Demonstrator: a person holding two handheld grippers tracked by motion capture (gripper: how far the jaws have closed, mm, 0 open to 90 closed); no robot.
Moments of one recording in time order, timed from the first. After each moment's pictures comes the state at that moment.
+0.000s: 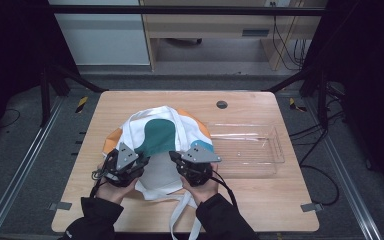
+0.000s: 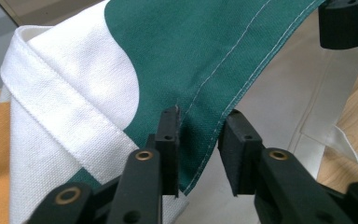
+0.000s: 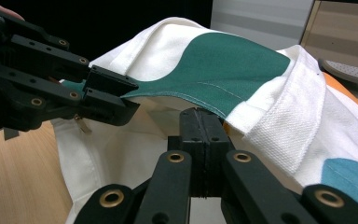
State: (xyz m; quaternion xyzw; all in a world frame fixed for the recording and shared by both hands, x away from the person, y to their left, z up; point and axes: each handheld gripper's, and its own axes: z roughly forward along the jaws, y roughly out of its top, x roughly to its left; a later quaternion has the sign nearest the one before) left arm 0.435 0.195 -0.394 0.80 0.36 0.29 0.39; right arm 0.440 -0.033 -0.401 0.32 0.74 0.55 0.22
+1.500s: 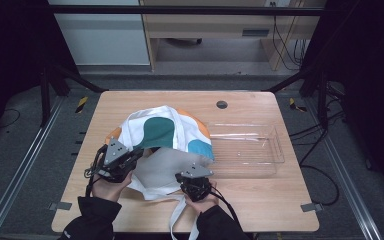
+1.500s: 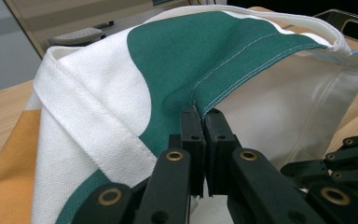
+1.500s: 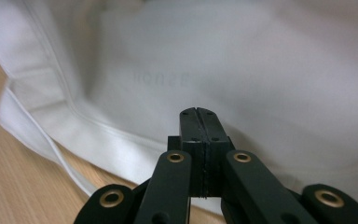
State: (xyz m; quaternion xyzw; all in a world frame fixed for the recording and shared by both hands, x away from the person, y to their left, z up) left arm 0.435 0.204 -0.377 0.76 0.39 0.28 0.44; right arm 0.439 -0.035 -0.492 0.36 0.80 0.45 0.17
